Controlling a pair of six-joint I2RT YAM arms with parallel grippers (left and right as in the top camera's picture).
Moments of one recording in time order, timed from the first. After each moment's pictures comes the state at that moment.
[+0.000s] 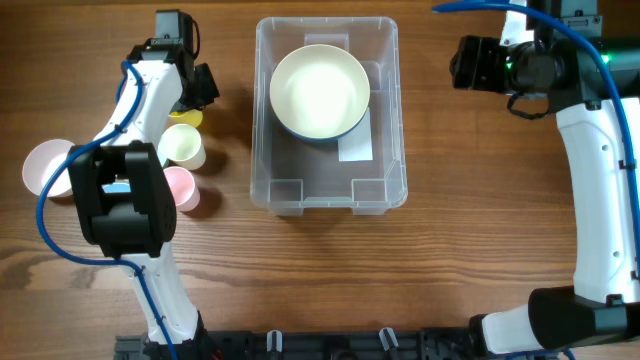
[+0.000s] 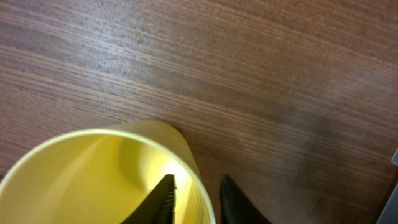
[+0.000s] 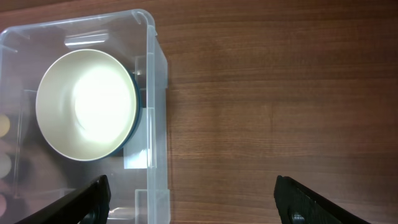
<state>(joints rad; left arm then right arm) 0.00 2.14 1.70 -0.80 -0.09 -0.34 0.08 1.64 1.92 -1.26 -0.04 0.17</state>
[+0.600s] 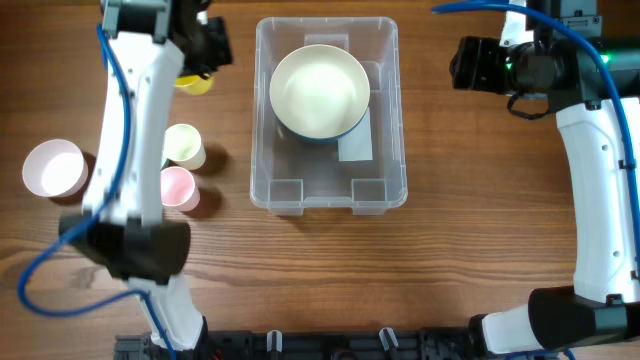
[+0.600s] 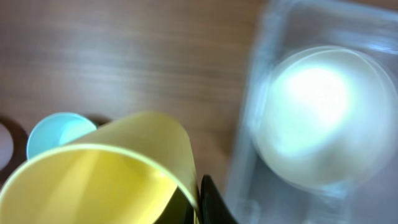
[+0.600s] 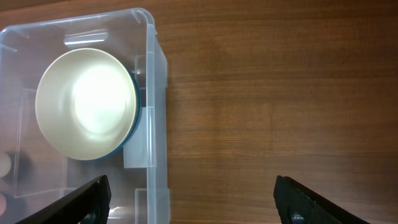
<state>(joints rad) -0.19 1.99 2.31 -1.48 -0.11 -0.33 0.08 1.65 1.92 -1.27 -0.04 0.17</state>
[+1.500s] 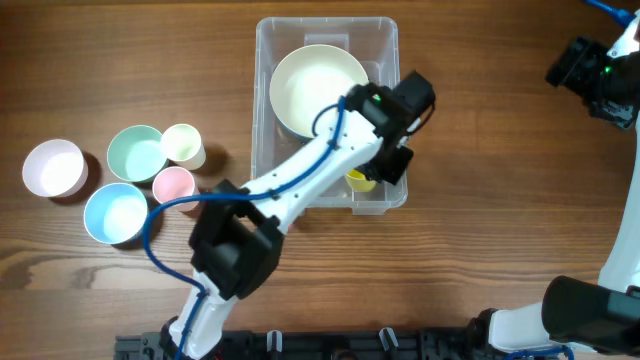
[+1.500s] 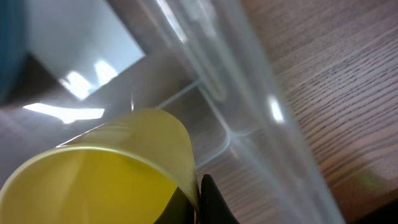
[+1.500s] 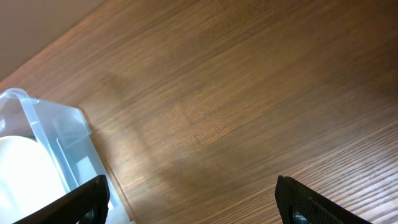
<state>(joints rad) -0.82 2.16 1.95 -1.22 0.09 -0.24 -0.28 1.65 1.92 -1.32 -0.02 0.30</state>
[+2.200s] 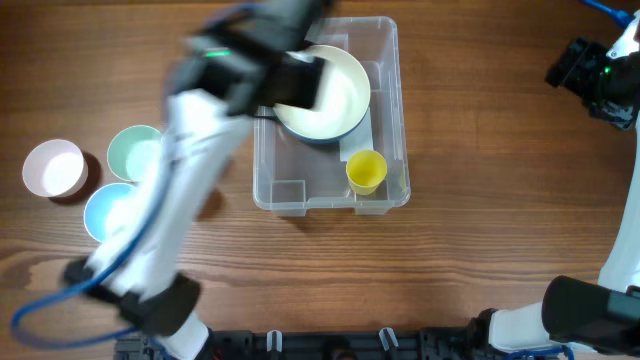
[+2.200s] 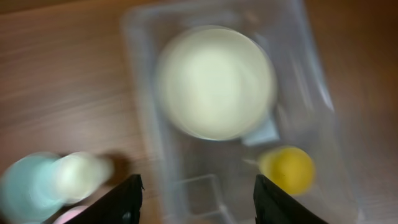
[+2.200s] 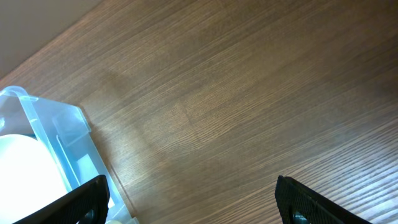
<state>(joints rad) -0.48 1.79 2.23 -1.43 -0.15 -0.25 -0.28 1.65 1.92 -1.32 -0.02 0.30</state>
